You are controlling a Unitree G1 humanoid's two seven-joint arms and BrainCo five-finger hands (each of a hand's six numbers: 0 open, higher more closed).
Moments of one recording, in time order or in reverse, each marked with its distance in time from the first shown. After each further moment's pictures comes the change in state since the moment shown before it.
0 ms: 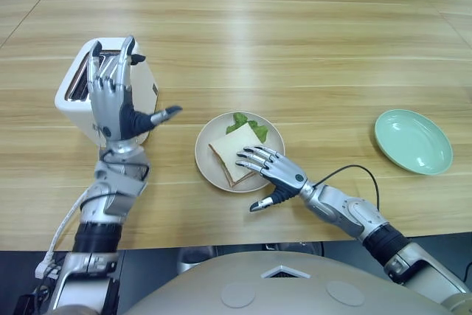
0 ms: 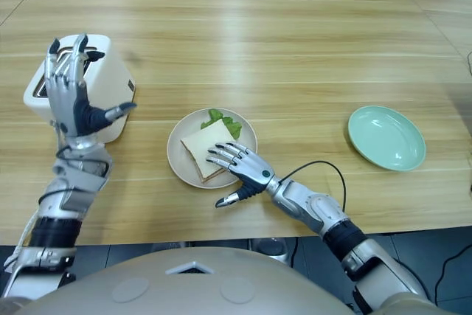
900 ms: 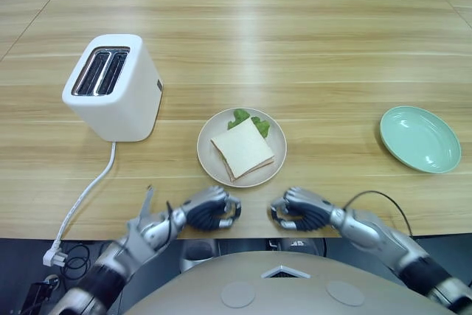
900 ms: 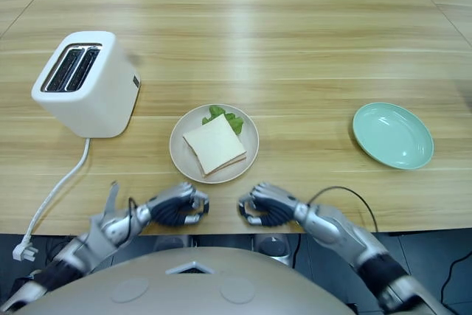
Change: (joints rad) left arm 0.036 0.046 -0.419 0.320 -0.177 -0.182 -0.822; right arm 0.092 -0.067 -0.109 0.104 0.427 -0.105 0.484
